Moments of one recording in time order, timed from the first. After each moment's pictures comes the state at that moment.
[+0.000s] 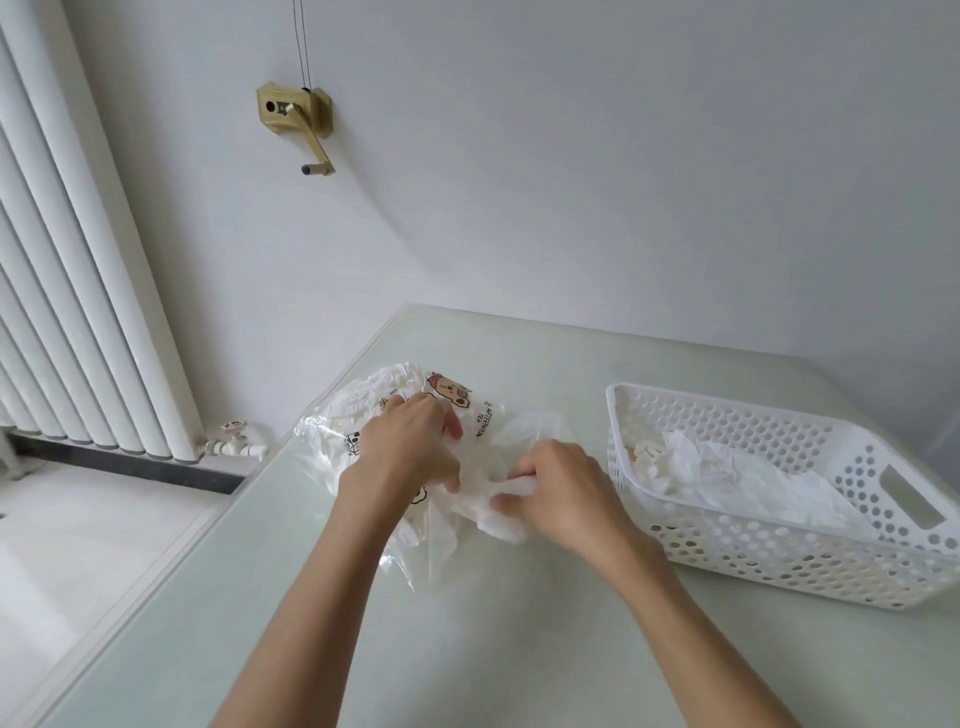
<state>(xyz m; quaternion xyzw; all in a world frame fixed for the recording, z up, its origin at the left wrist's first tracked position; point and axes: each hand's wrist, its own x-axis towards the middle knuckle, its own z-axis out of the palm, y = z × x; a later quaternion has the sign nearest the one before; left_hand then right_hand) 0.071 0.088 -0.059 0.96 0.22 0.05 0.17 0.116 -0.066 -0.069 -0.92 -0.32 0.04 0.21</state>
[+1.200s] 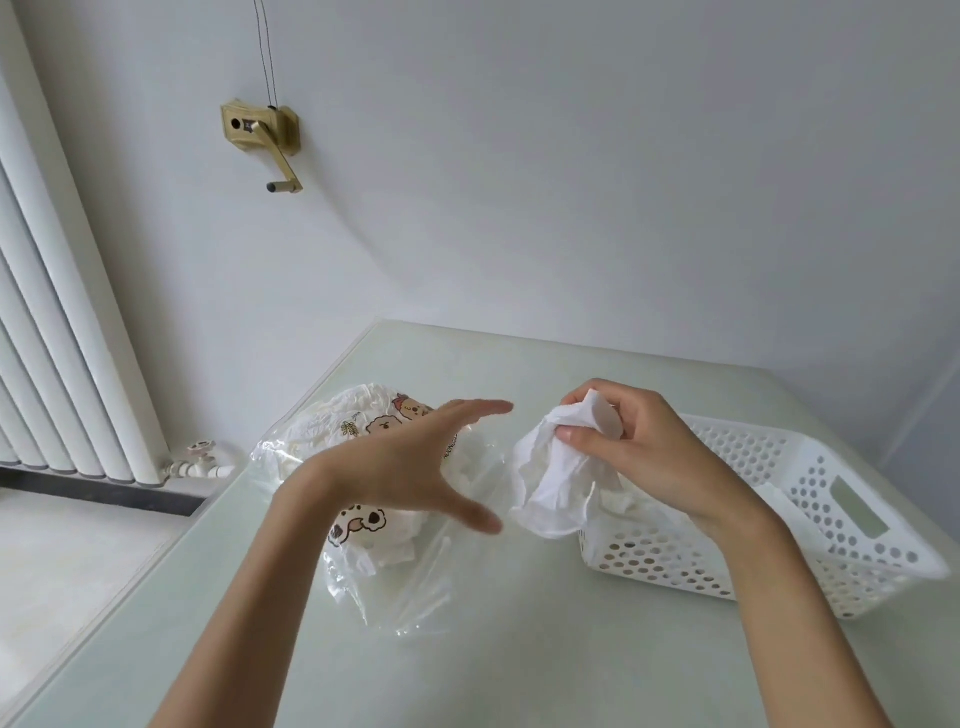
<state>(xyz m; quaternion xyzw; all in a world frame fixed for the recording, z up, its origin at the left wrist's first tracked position) 0.055 0.065 -0.018 0.93 -0.01 -0.04 0.35 0.155 -0.140 -0.010 -0.77 -0.38 0.09 0.50</state>
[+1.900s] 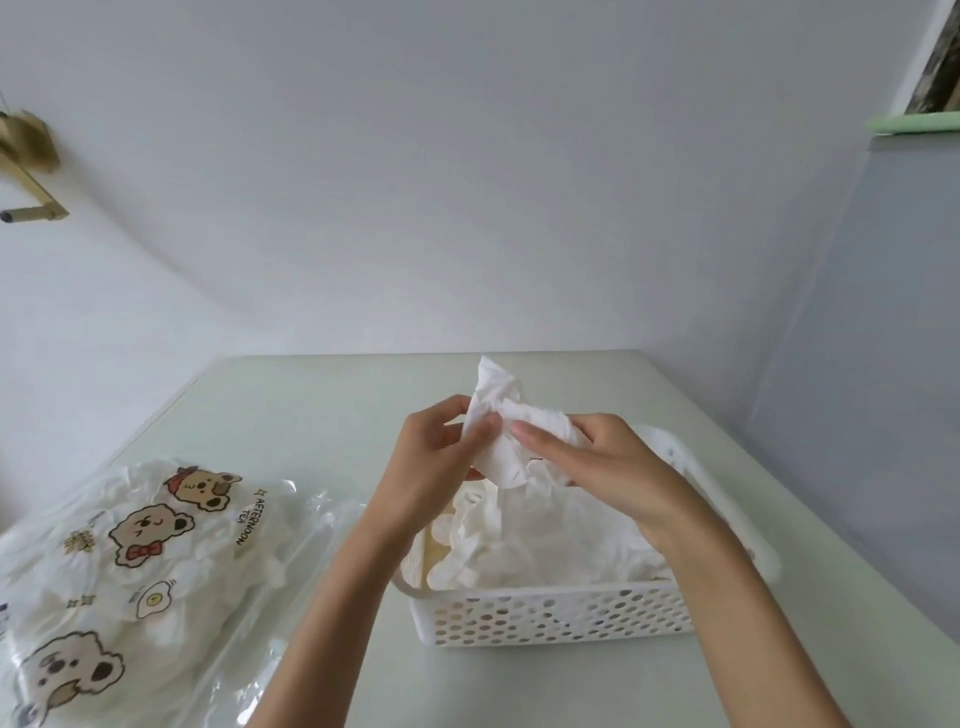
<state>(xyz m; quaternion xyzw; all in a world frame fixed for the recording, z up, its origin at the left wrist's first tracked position) 0.195 -0.069 -0.038 0.74 -0.01 0.15 0.65 0.232 -0.230 -0.017 -0.82 -0.18 0.12 0.53</state>
